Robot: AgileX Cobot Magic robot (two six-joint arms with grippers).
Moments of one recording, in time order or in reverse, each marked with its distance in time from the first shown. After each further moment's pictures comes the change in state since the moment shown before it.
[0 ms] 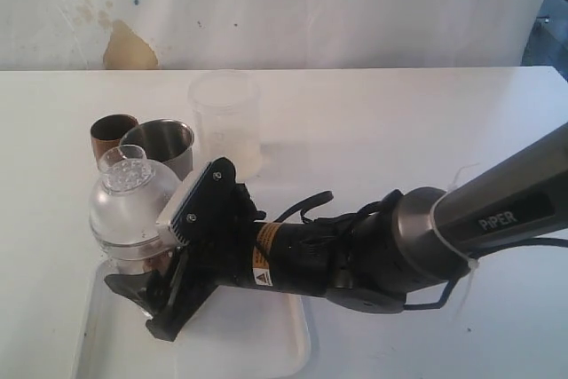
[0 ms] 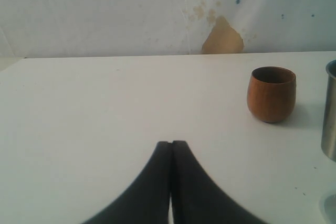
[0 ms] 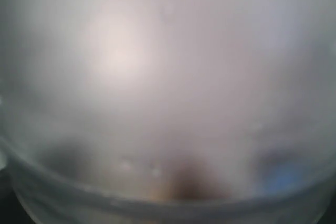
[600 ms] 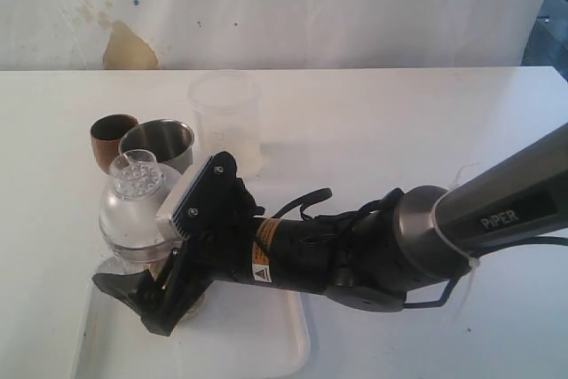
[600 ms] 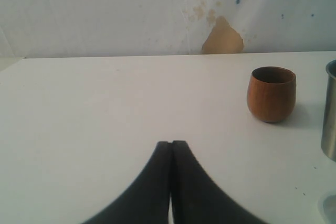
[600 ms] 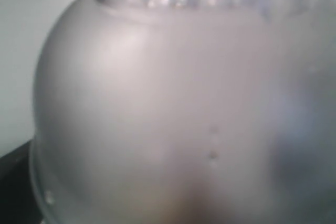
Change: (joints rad) left arm 0.000 0.000 0.000 0.000 0.000 0.000; right arm 0.000 0.000 -0.002 0.000 -0.043 0.002
